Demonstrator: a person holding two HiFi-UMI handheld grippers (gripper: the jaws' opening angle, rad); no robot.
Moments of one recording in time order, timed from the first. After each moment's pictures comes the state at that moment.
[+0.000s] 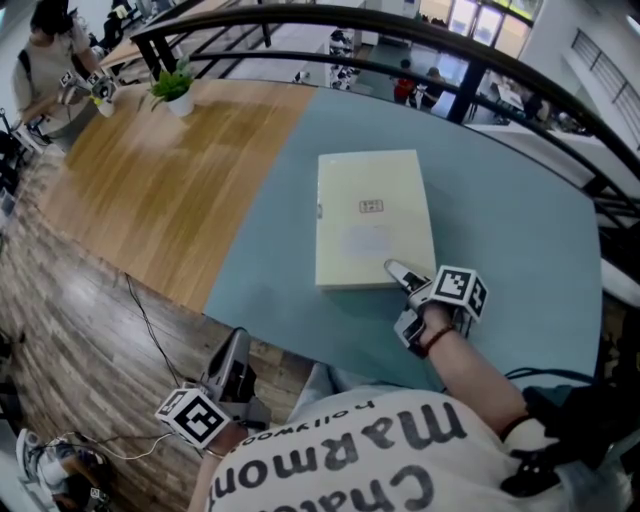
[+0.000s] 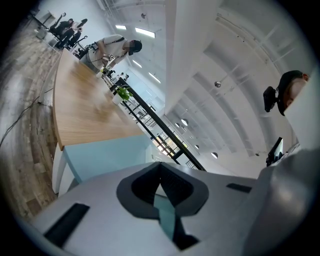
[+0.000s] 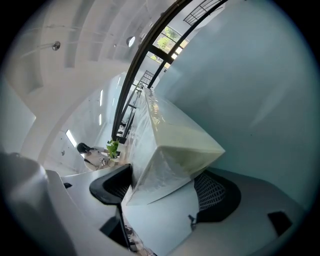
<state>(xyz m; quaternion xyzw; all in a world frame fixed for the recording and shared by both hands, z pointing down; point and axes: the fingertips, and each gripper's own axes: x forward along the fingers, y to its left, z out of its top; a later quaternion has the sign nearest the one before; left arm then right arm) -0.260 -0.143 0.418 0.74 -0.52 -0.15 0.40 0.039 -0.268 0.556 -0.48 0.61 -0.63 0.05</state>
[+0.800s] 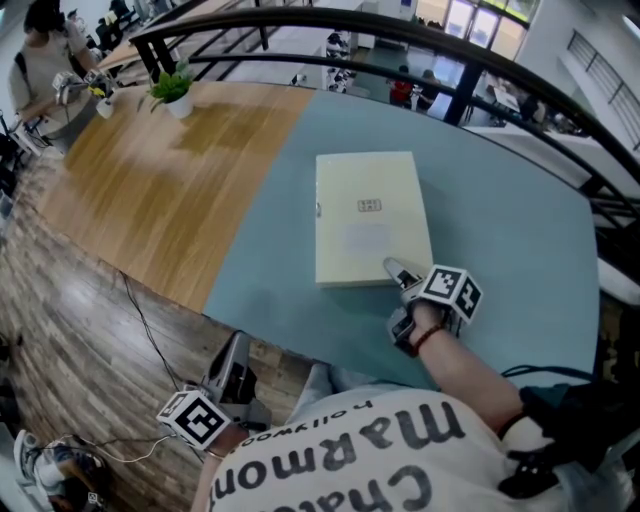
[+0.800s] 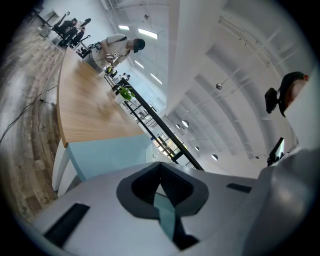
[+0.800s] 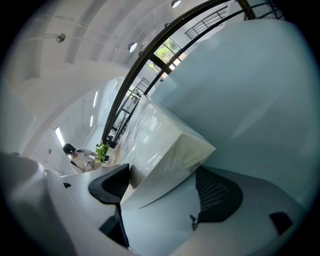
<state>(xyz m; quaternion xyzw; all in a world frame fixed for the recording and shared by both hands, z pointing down) -0.265 -0.137 0.424 0.73 -0.52 -0.16 0.41 0.048 -0.268 0.557 -0.56 0.58 -0.59 0.03</state>
